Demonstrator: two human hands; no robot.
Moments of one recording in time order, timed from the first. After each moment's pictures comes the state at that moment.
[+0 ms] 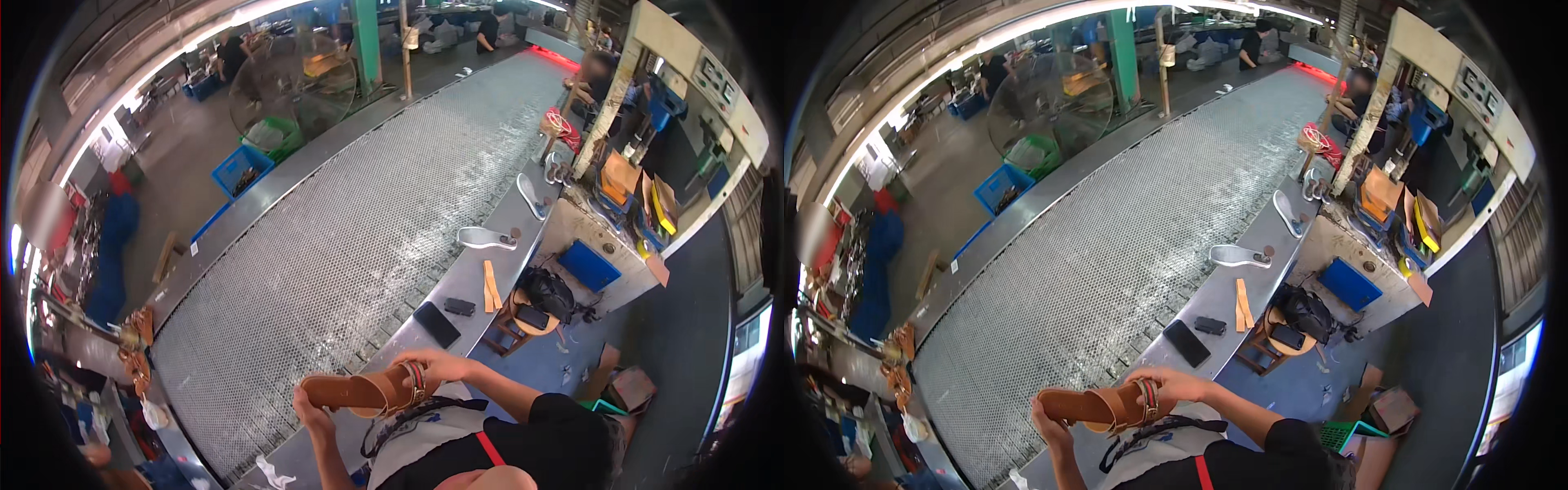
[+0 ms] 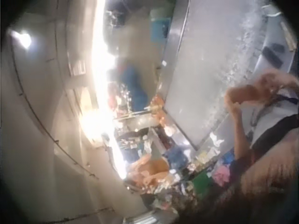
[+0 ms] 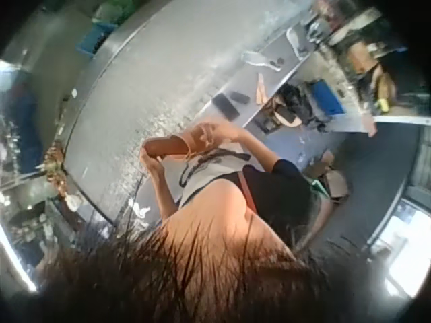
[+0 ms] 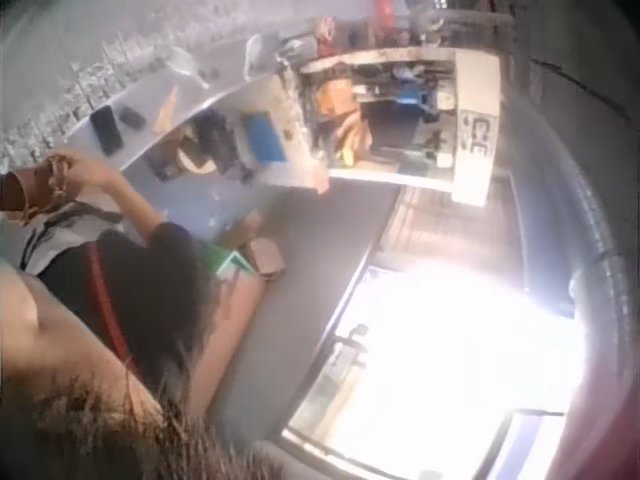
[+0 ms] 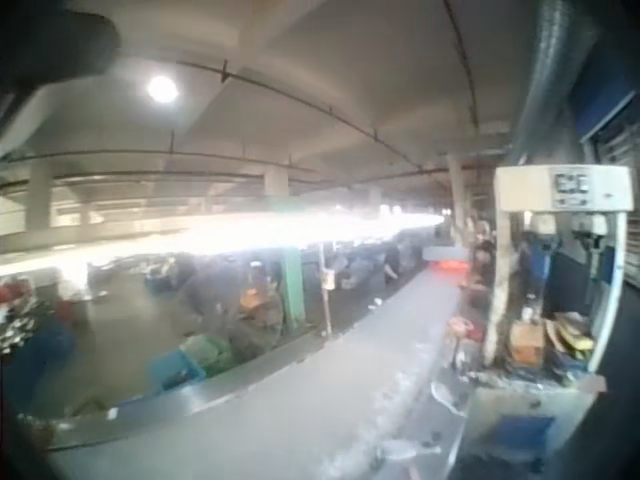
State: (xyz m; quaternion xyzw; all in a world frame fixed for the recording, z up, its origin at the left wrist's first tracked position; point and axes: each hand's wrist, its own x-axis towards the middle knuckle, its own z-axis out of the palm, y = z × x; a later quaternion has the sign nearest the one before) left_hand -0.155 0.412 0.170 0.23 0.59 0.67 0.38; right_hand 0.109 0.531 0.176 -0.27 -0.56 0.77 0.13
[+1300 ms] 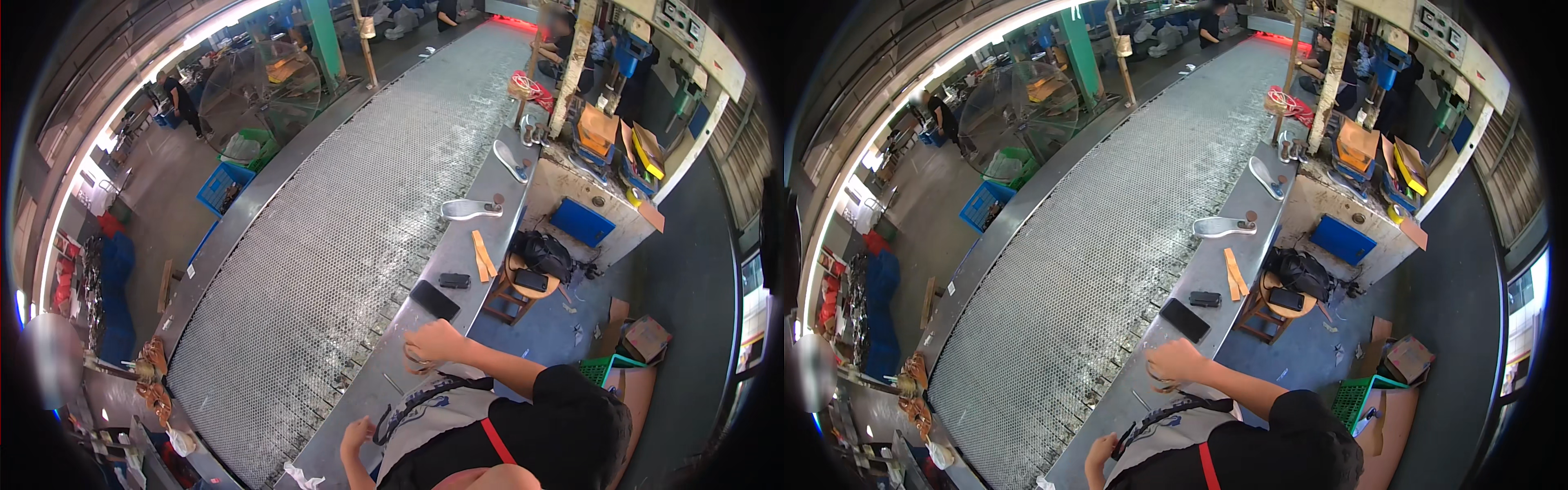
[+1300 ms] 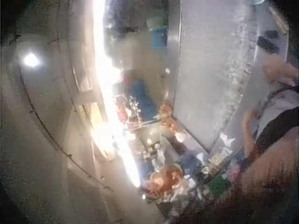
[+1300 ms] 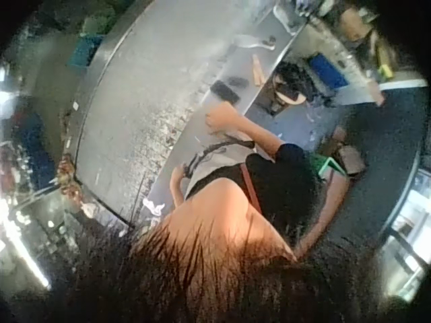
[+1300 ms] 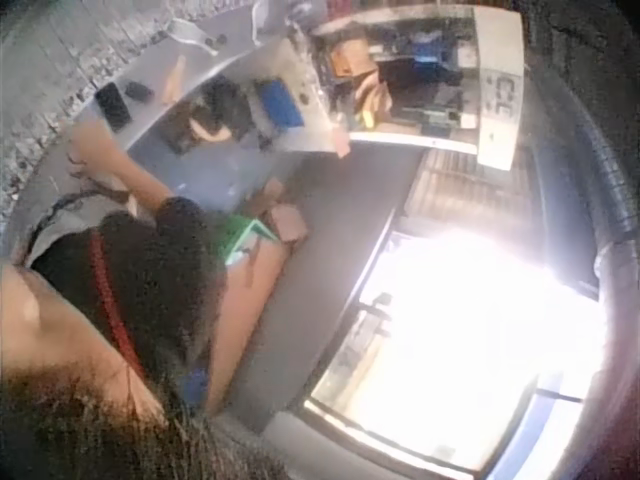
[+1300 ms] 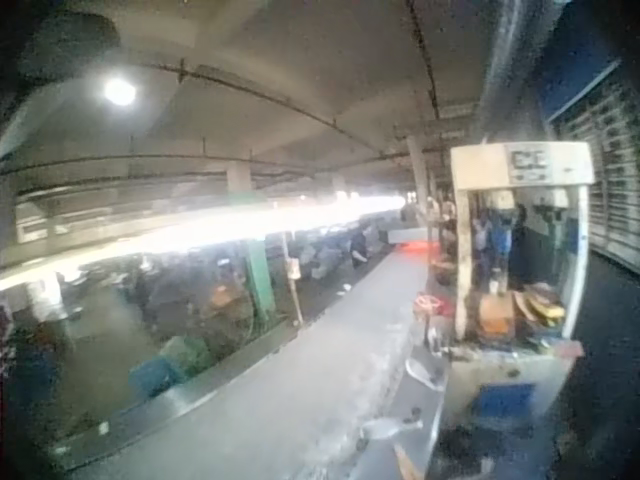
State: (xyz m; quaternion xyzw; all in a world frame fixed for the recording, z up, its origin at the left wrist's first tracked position) left_hand -0.219 0.295 -0.033 0.33 0.73 0.14 0.59; right_hand 0.108 0.520 0.120 -0.43 -0.87 0.22 0.04
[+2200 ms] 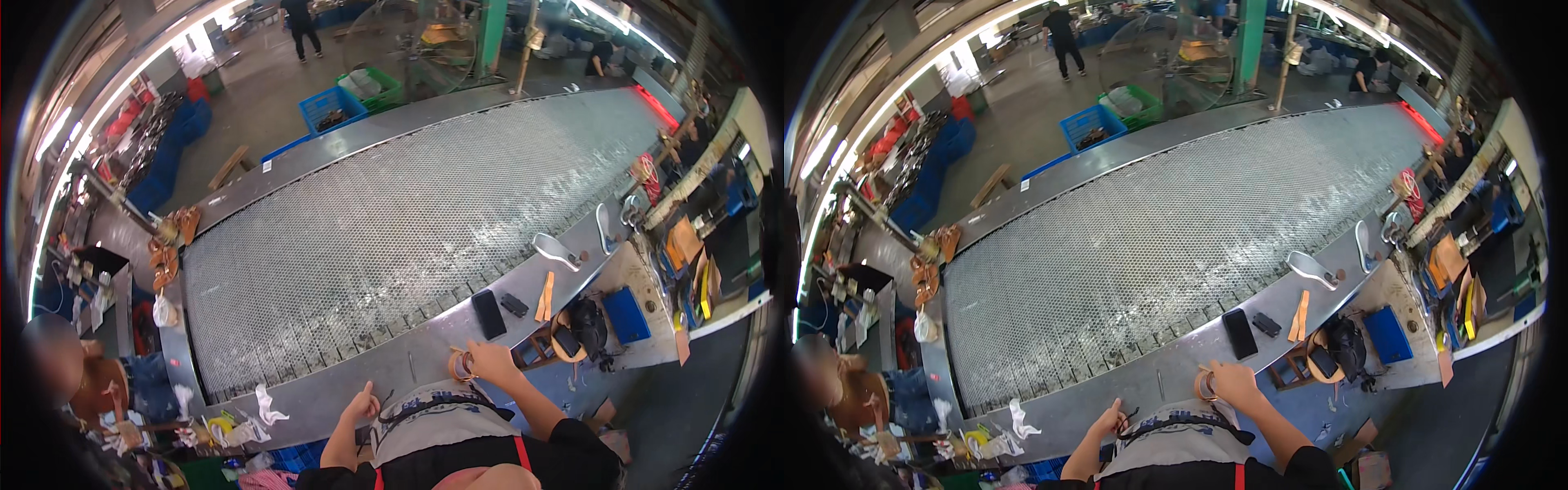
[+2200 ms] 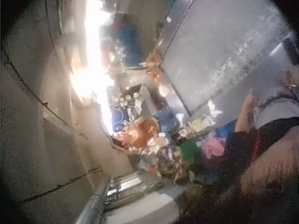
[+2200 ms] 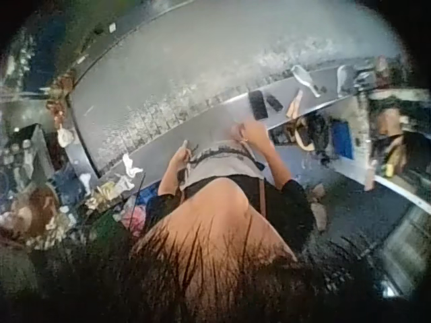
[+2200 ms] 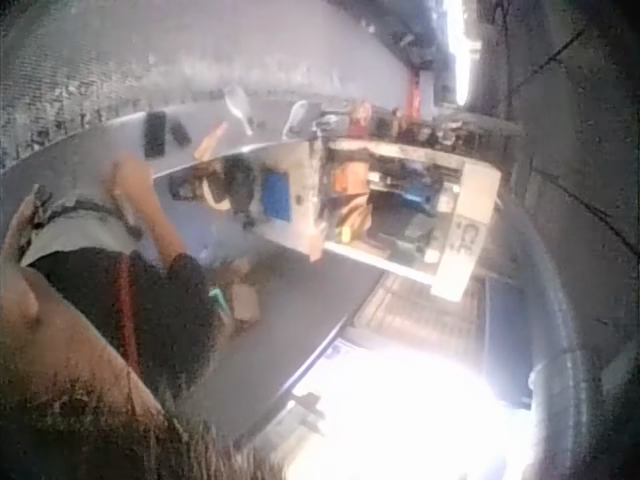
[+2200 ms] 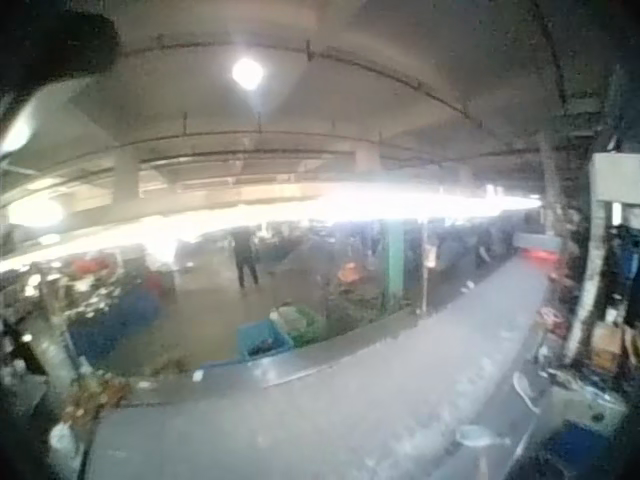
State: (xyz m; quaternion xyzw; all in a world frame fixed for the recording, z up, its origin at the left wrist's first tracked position) left_hand -0.205 0.259 -0.121 0.15 0.66 0.20 0.71; right_hand 0.111 0.498 0.125 -0.45 -0.86 0.21 -0.08
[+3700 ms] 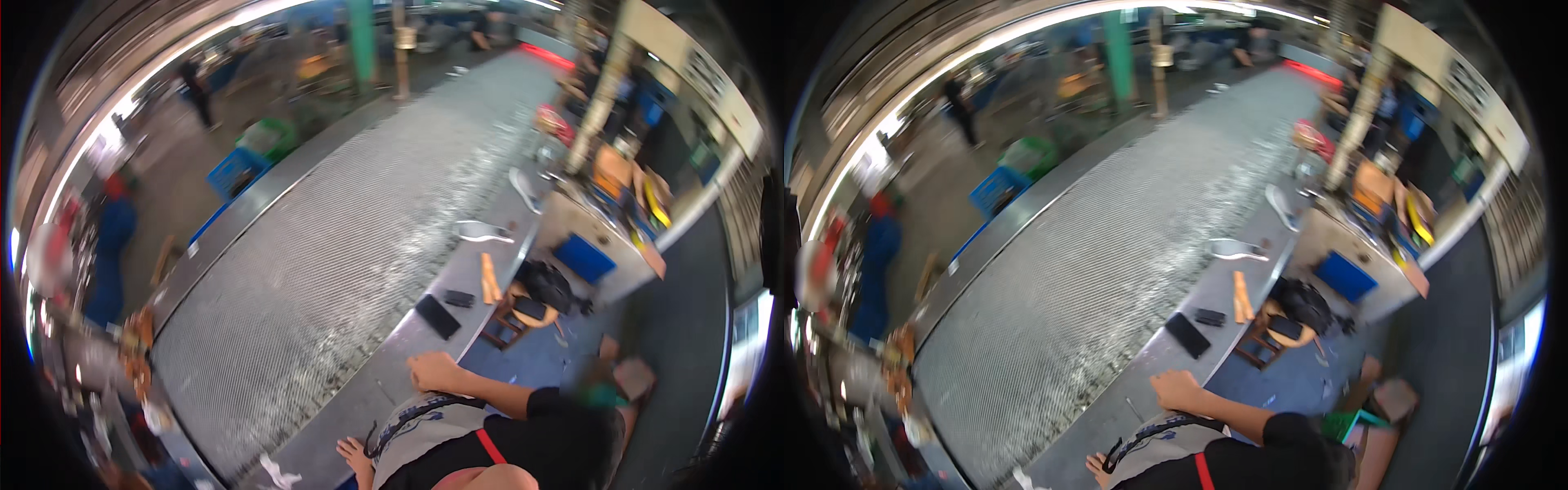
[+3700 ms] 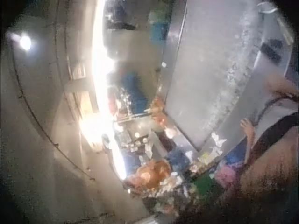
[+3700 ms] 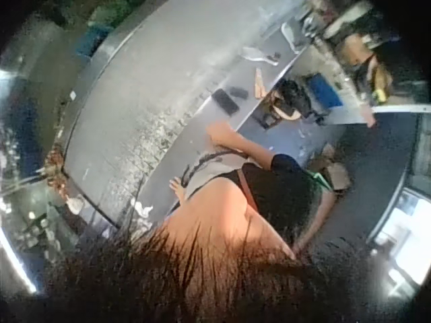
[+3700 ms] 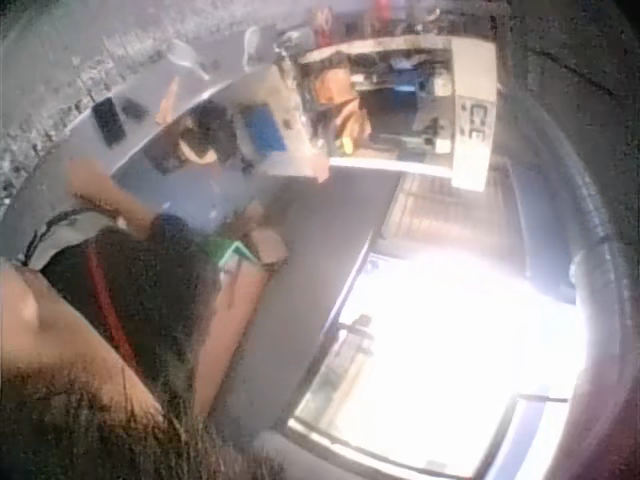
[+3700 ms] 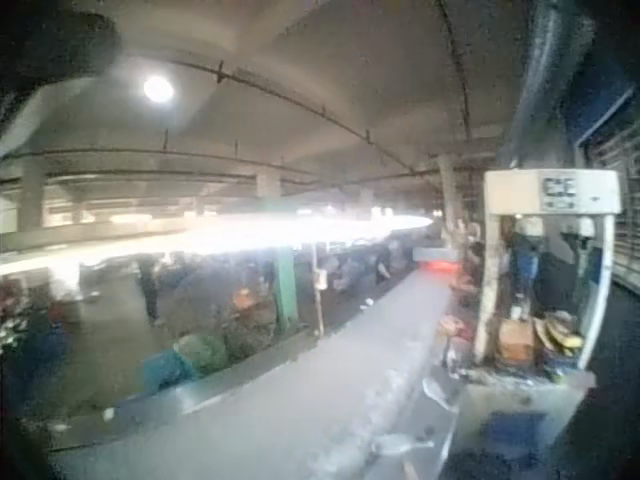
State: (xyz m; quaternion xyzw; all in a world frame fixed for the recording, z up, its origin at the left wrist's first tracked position) left_hand -0.167 0.160 -0.172 0.57 0.82 -0.03 0.02; right_hand 0.085 0.490 0.106 -0.46 -0.85 0.24 -0.05
